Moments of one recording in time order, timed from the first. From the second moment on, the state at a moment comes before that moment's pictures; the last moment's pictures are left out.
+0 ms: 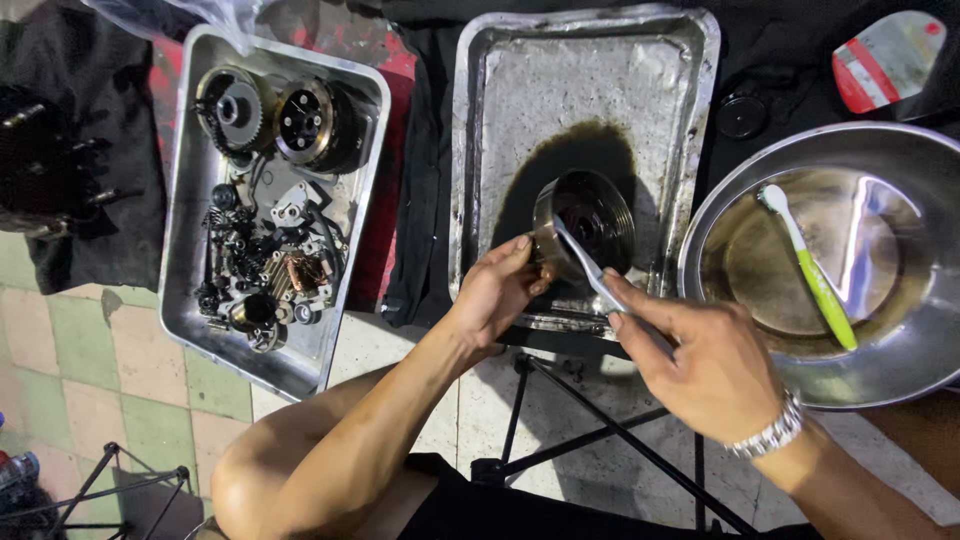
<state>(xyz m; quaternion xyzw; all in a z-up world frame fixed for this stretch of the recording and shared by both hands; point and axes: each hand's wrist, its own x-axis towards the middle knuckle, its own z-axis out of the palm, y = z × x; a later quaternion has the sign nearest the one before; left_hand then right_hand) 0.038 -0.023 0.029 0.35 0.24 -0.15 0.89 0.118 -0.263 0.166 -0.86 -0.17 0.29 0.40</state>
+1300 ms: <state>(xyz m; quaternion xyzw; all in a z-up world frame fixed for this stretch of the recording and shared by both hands) 0.108 -0.034 0.087 0.96 0.05 -0.08 0.26 0.078 -0.272 0.066 -0.83 -0.05 0.33 0.45</state>
